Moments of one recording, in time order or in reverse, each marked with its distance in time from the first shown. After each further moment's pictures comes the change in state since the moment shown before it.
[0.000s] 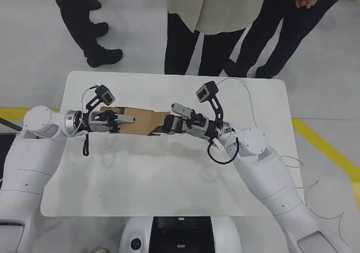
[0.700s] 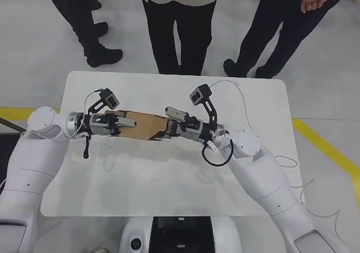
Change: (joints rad) left arm 0.003 -0.006 0.022 0.000 -0.047 0.045 -0.040; right arm 0.013 -0.016 -0.038 0.022 0.014 -0.017 -0.003
